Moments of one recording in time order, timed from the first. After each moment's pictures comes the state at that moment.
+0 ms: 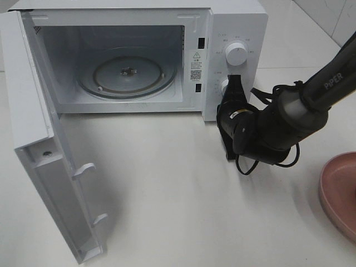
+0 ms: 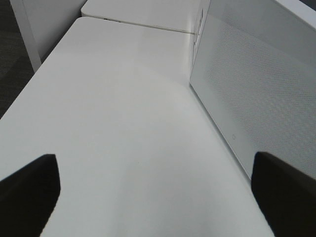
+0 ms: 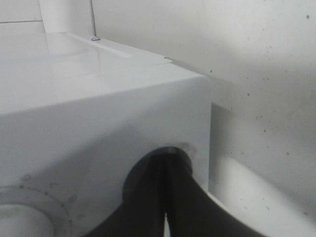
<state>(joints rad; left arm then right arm) 0.11 0.00 -0.50 -0.02 1.04 -0.09 0.56 2.18 -0.93 0.76 -0.83 1.25</state>
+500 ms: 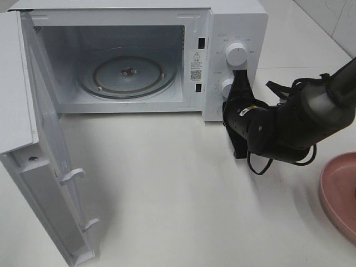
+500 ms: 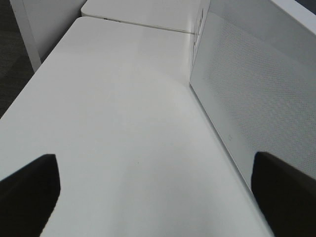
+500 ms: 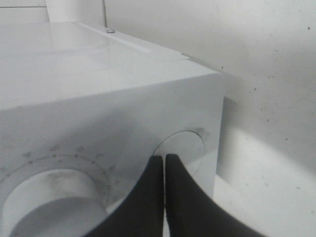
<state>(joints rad) 0.11 0.00 -0.50 -0.02 1.04 -0.09 0.55 2.06 -0.83 0.68 -0.79 1.25</state>
